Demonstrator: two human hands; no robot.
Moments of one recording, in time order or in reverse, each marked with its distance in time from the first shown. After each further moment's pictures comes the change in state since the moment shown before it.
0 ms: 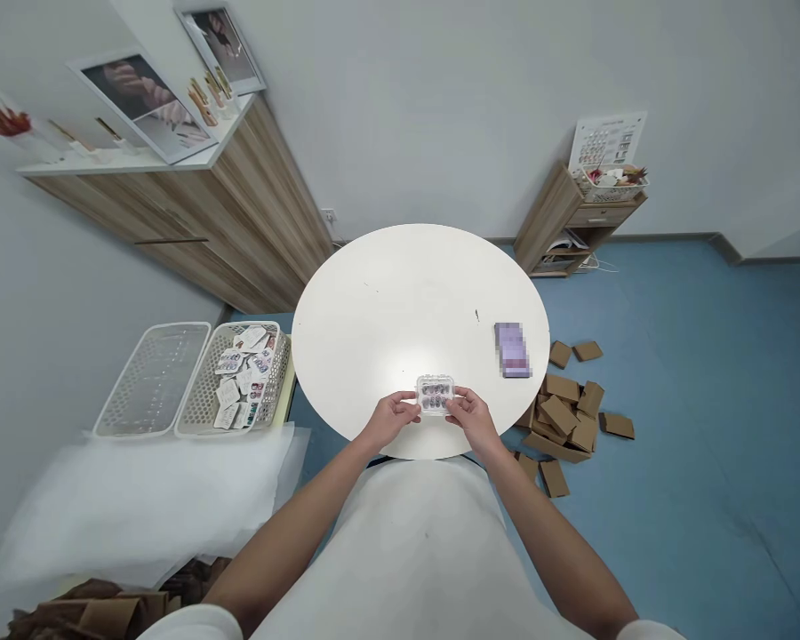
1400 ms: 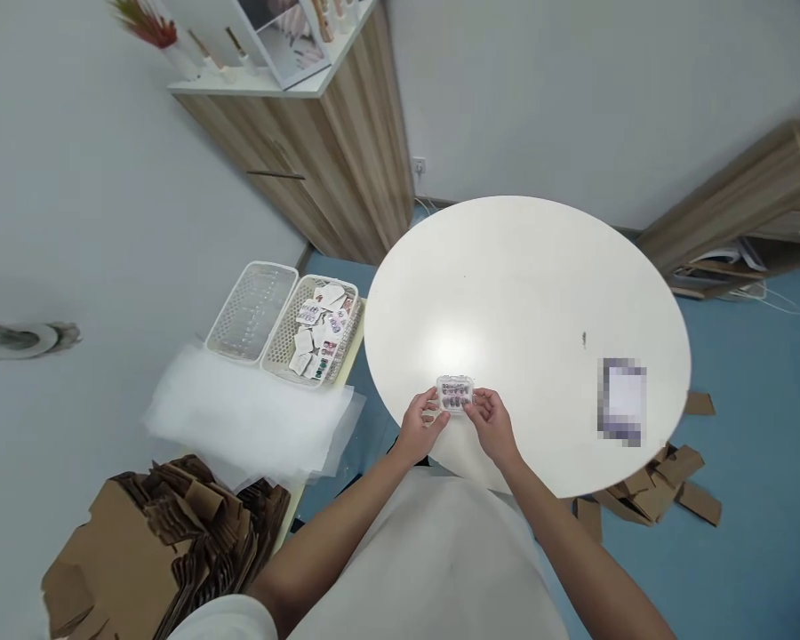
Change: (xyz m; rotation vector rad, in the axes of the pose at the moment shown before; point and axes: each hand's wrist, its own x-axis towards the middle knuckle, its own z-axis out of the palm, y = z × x) left_hand -0.007 -0.034 -0.046 0.022 0.454 0.084; right_hand 0.061 0.032 0.072 -0.287 -0.198 0.018
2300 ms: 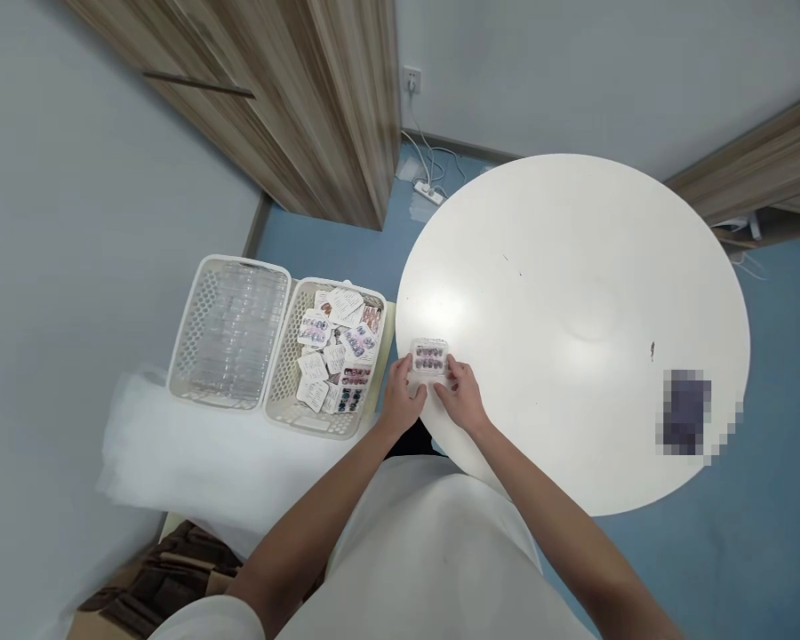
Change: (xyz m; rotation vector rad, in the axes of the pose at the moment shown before) left_hand 0.119 -0.020 -0.147 0.373 0.040 0.117; right_hand 0.110 -0.005 0.163 -0.614 -0.004 -0.028
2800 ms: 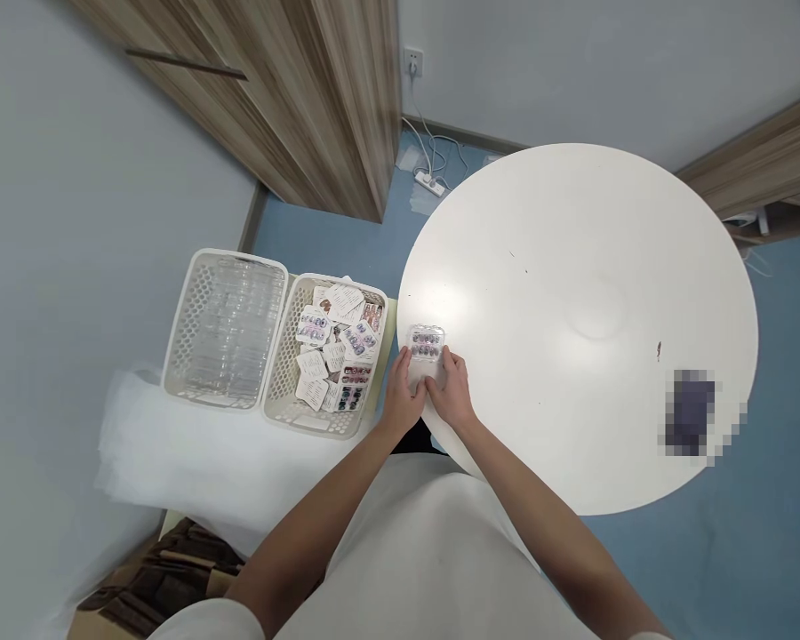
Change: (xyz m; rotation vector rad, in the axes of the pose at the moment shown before) left_hand 0.000 -0.002 0.002 0.005 0.028 0.044; right_hand 0.009 -0.007 0.024 -0.052 0.047 -0.016
